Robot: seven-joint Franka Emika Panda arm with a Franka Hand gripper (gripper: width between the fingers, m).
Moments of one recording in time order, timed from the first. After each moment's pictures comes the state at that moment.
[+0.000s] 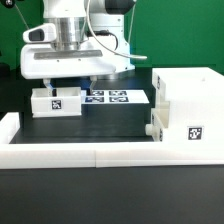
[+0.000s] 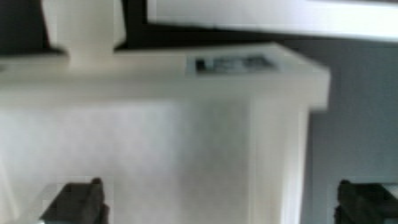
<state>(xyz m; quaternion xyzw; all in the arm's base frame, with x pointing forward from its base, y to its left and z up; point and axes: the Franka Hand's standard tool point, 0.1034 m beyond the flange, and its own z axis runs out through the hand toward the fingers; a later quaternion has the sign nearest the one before) 0.379 -0.105 0.023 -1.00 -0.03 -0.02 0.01</state>
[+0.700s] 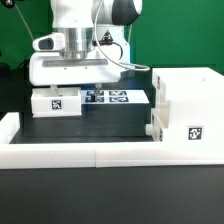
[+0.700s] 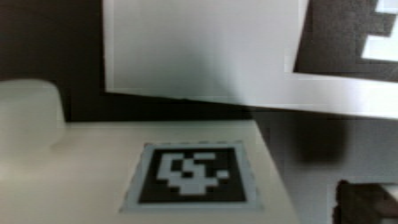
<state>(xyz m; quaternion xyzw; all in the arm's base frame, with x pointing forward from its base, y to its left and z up) 0.365 -0.094 0.005 -1.00 -0.04 -0.03 0.00</state>
